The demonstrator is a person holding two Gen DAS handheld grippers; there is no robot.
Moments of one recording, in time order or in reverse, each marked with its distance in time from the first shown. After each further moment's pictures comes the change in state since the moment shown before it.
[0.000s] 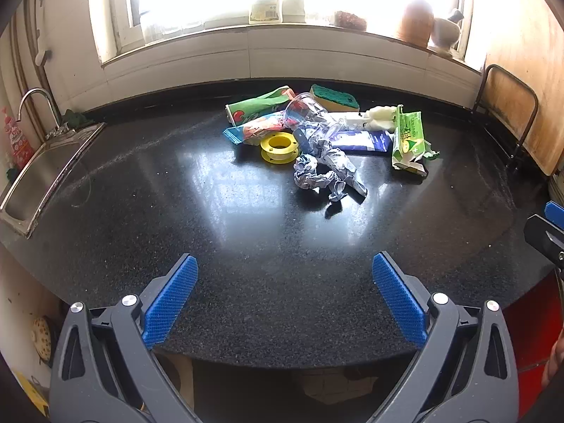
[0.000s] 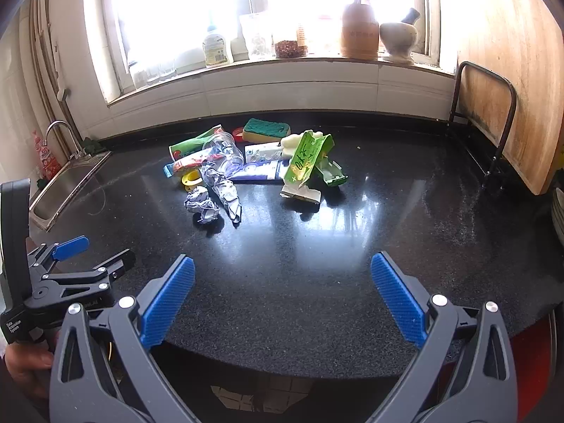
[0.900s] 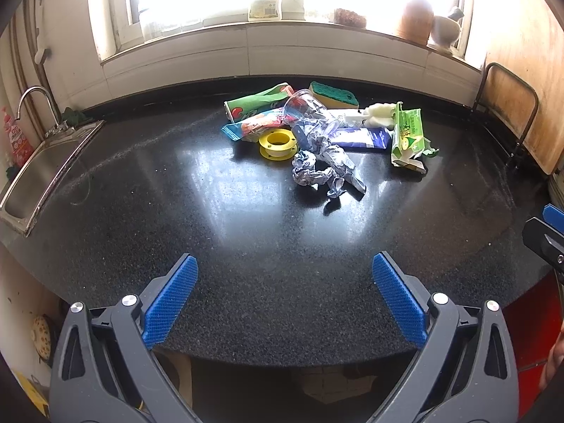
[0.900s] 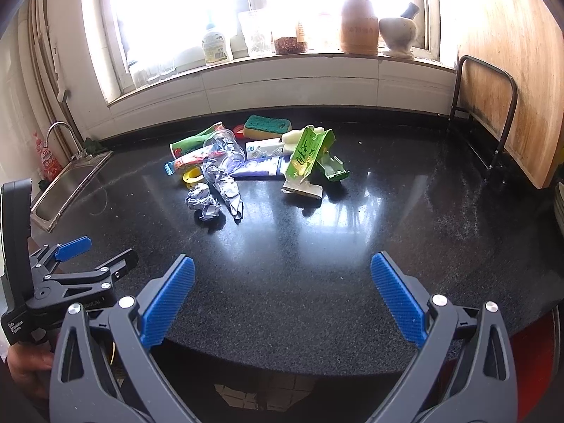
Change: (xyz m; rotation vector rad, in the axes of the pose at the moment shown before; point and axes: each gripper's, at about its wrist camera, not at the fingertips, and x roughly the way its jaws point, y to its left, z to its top) left arm 0.001 -0.002 -0.002 0.001 0.009 -0.001; right arm 0.003 -0.001 -0.003 0.011 0.009 0.011
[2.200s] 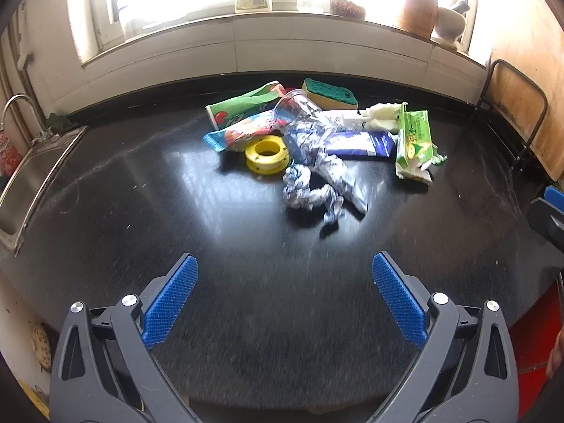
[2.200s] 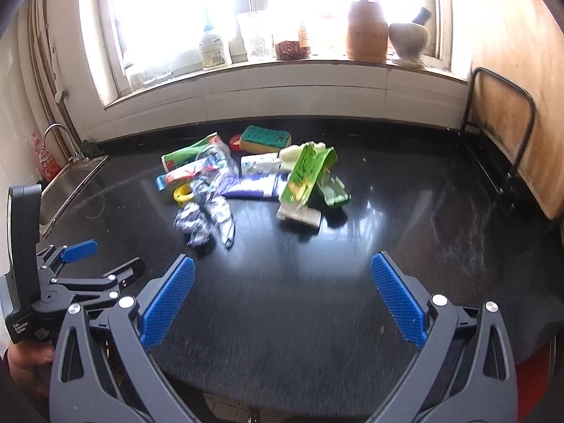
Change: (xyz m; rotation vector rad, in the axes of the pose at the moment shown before) left arm 0.046 -0.009 0.040 0.017 0.033 -0.021; right arm 0.035 -0.015 0.043 -0.031 -0.003 0.011
